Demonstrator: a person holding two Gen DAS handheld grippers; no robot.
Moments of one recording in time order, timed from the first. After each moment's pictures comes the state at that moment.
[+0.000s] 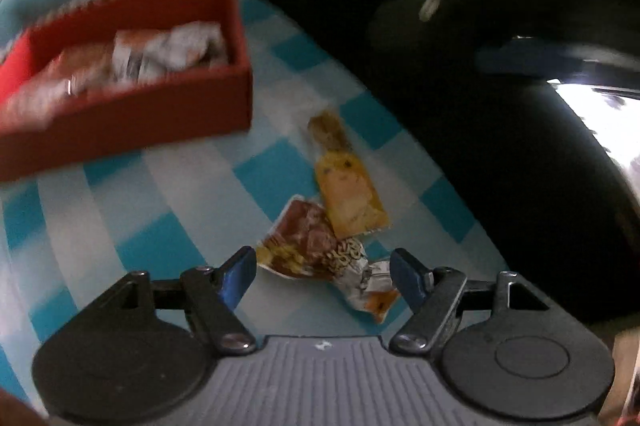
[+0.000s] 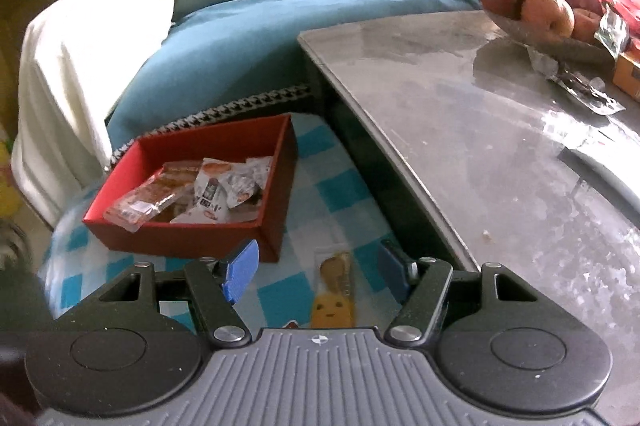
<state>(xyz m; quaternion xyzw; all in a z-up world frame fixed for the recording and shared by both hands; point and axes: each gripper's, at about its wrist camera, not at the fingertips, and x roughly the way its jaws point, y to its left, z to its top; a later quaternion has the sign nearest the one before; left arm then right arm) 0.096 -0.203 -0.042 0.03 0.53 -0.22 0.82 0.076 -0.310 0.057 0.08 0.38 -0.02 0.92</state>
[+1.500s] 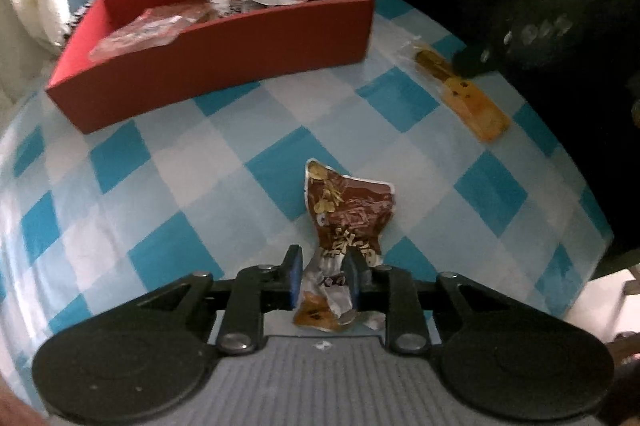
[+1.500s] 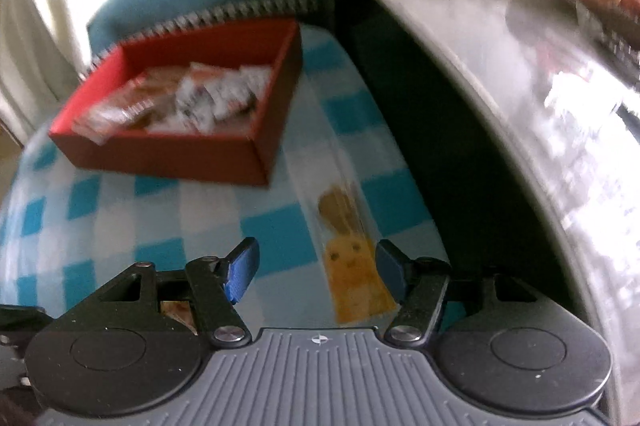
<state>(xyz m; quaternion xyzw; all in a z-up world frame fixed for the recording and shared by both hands) 0.070 -0.120 -0.055 0.10 0.53 -0.20 0.82 0.103 -0.291 -0.003 0.03 0.49 -0.01 0.87</state>
